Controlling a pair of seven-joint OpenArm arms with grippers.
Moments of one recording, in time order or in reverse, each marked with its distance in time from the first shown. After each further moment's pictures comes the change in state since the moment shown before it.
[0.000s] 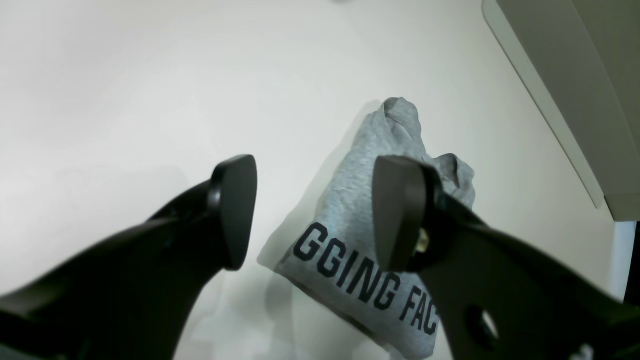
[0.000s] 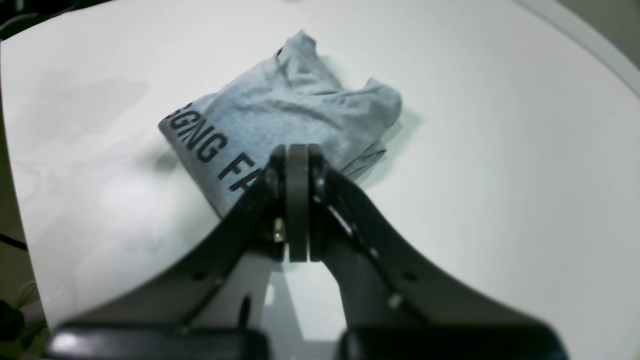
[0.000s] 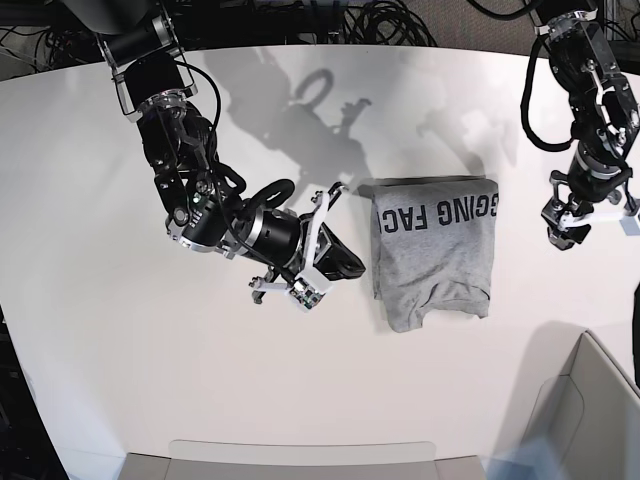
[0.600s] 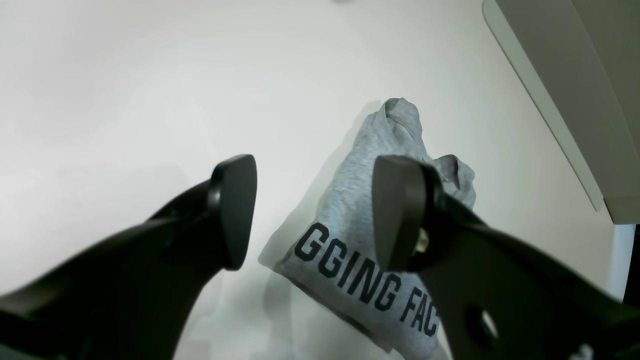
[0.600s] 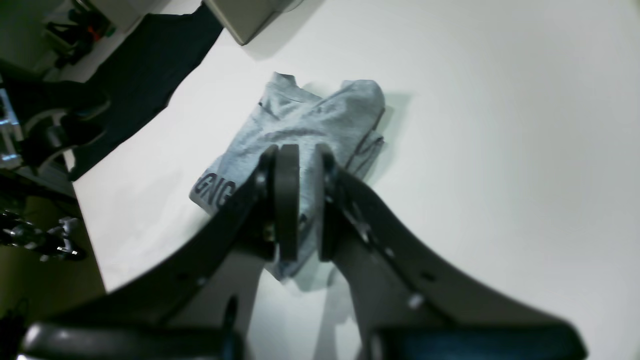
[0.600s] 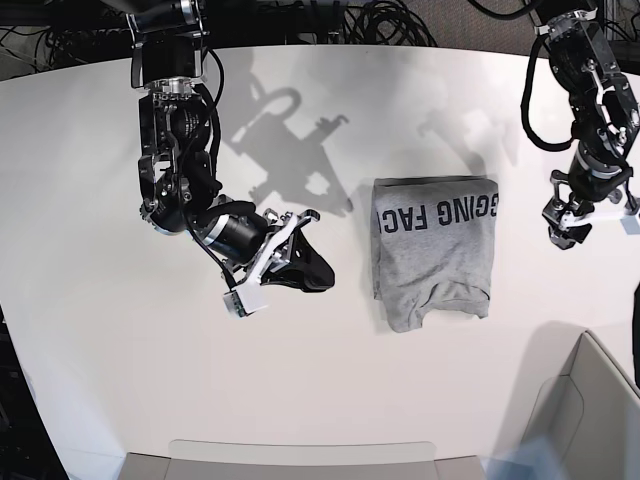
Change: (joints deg) left arm -0.1 0.2 -0.2 0.0 0.0 0.2 0.0; right arm -6.6 -7.0 17.8 -4.3 11.5 -0.4 -0.1
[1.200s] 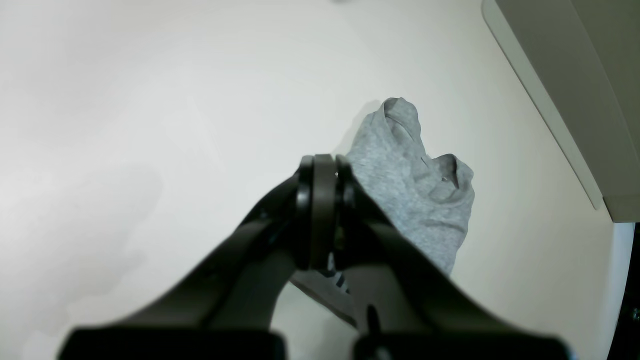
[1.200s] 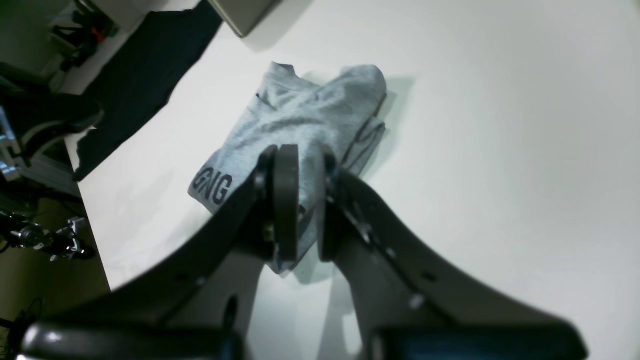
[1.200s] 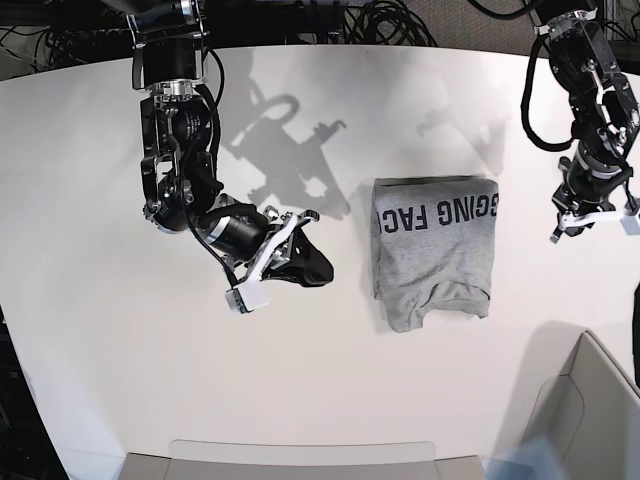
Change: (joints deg) left arm 0.0 0.0 0.0 0.0 0.0 -0.2 0.0; right arm 0.1 0.0 0.0 -2.8 -0.2 0.0 0.0
